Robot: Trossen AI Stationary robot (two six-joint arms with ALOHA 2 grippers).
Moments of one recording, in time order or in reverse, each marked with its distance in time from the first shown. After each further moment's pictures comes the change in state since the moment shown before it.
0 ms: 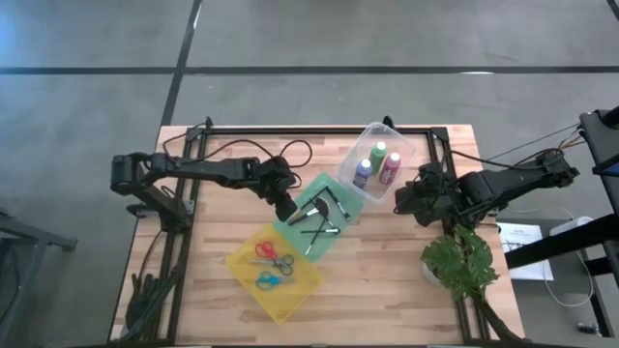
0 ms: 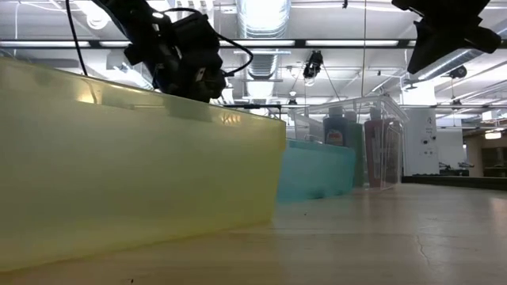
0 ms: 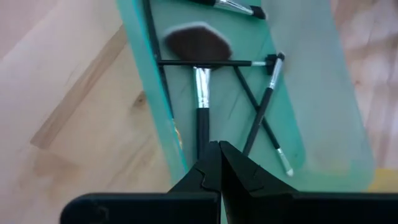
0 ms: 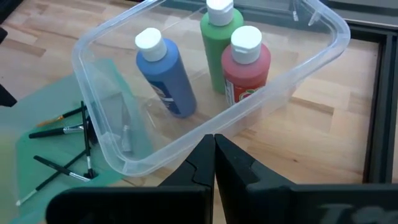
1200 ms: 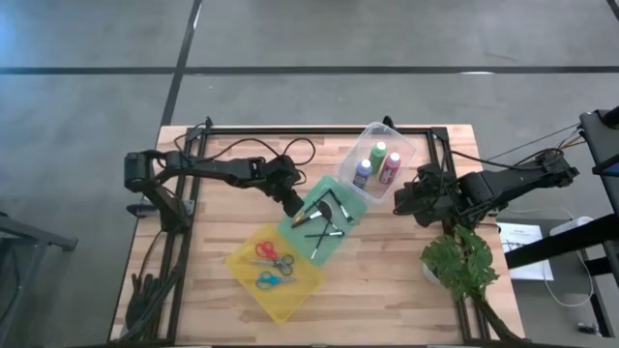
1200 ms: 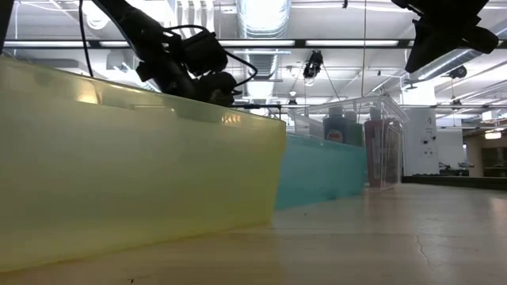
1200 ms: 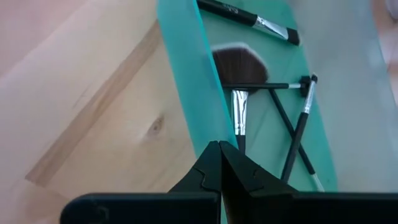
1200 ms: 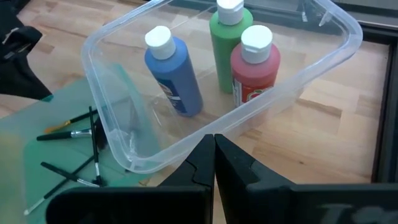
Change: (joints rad) left arm 0.033 0.105 -0.003 0.131 -0.006 -0.031; right arm 0.006 0.000 -0.004 0.029 -0.002 -0.027
